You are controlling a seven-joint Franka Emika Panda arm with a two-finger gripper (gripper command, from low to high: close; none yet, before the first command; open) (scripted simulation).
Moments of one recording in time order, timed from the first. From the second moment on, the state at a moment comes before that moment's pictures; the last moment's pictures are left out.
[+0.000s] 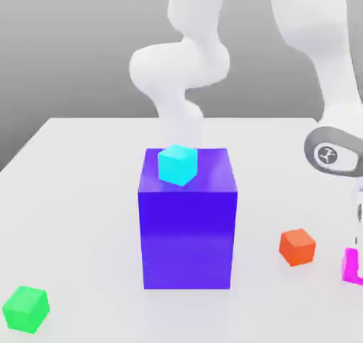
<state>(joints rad) 0.54 0.46 0.20 -2.40 -0.30 2.84 0.58</state>
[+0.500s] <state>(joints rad) 0.36 0.28 0.18 -2.42 -0.13 2.68 0.54</state>
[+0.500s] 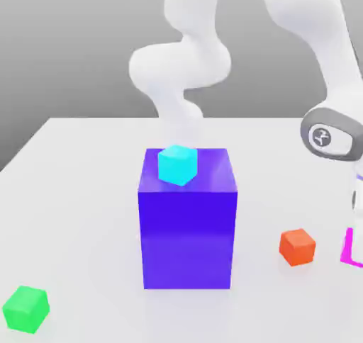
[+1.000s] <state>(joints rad) -0.03 0.21 -0.19 -2.40 0.06 2.60 0.68</state>
